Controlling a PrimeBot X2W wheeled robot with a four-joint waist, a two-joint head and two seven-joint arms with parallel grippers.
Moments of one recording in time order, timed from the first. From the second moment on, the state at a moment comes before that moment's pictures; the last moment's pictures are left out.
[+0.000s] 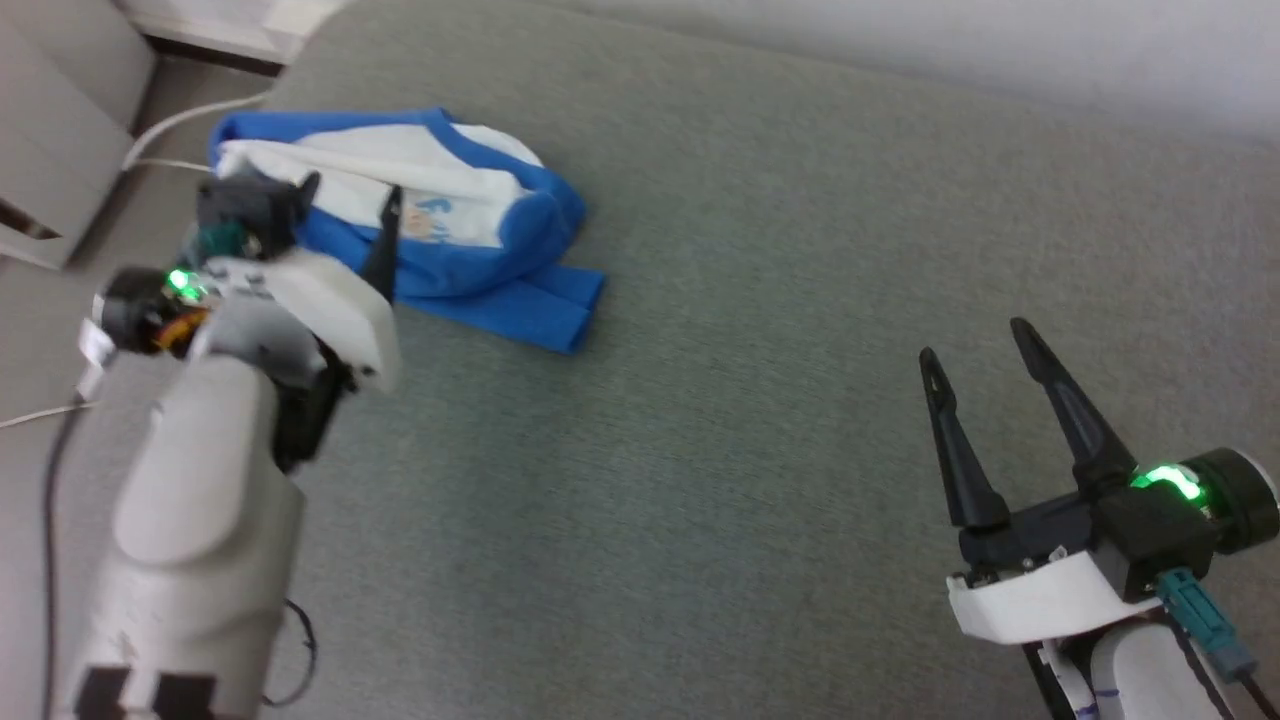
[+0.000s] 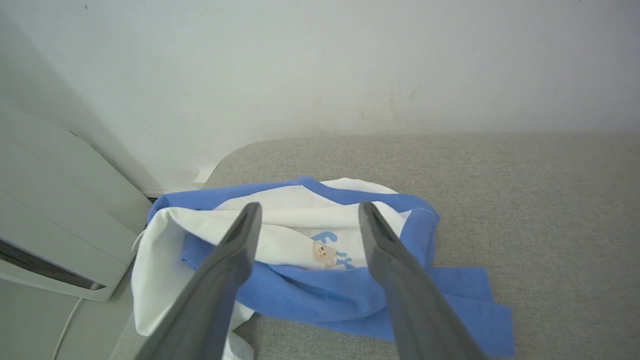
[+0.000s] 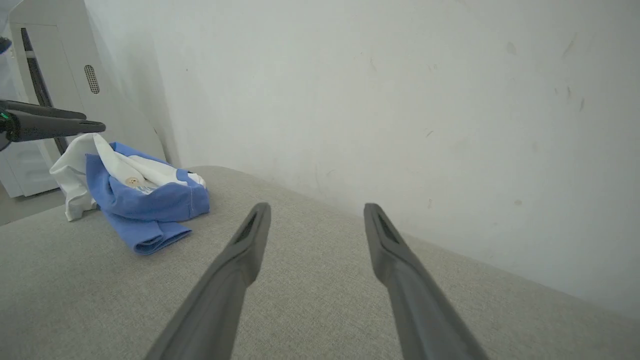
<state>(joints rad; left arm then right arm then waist) -0.62 0.23 -0.13 0.47 -0.18 -0.09 0.04 -0.06 -0.08 0.10 -0.09 -0.05 0.13 -0.26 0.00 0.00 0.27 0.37</state>
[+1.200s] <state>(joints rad) -0.87 0.58 -0.22 0.68 -0.70 -0.11 0.63 -0.14 -0.07 0.10 -0.09 -0.05 0.13 -0.26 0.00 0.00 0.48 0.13</state>
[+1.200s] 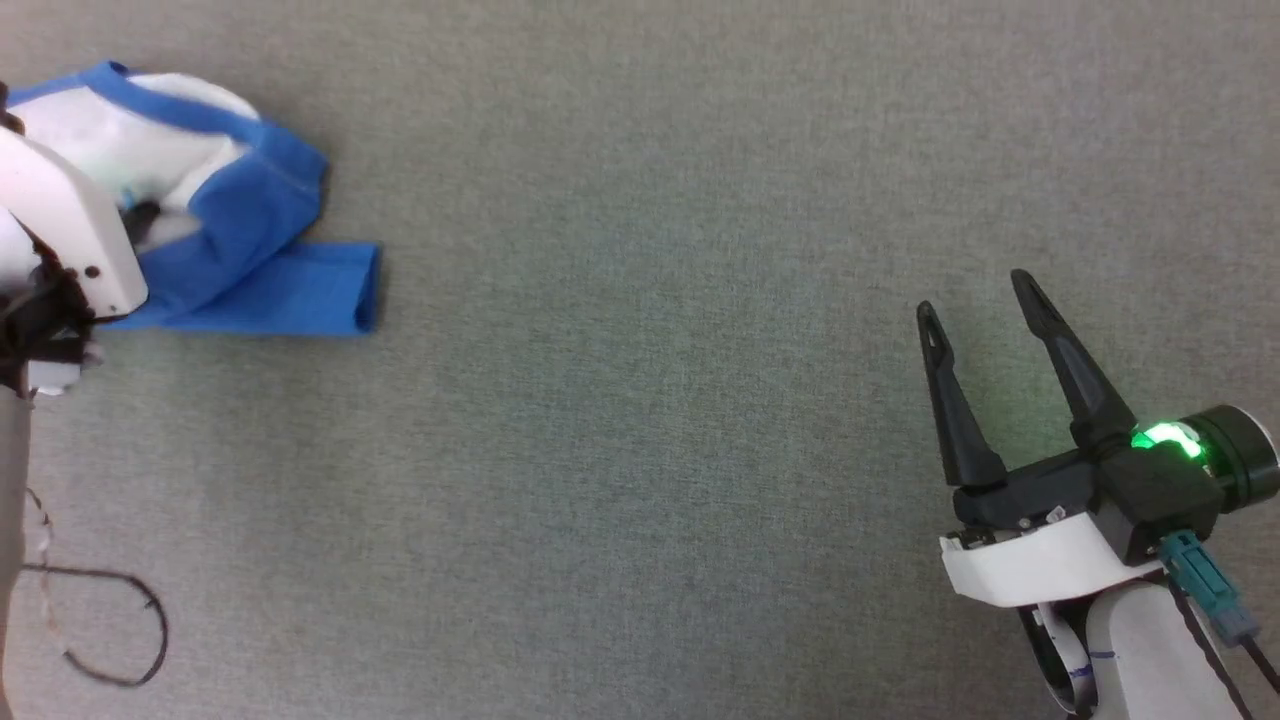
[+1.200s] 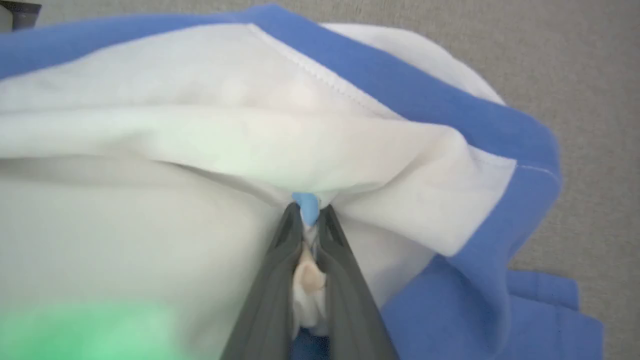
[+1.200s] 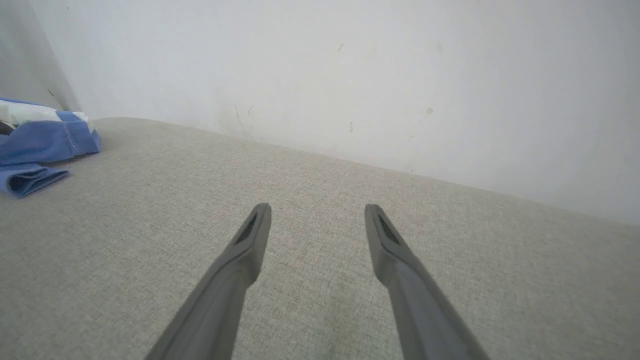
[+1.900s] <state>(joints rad) -0.88 0.52 -0.25 0.41 -0.53 -0.11 -0.06 -0.04 -0.06 0.00 -0.04 -0.03 0.13 -0.26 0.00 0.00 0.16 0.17</state>
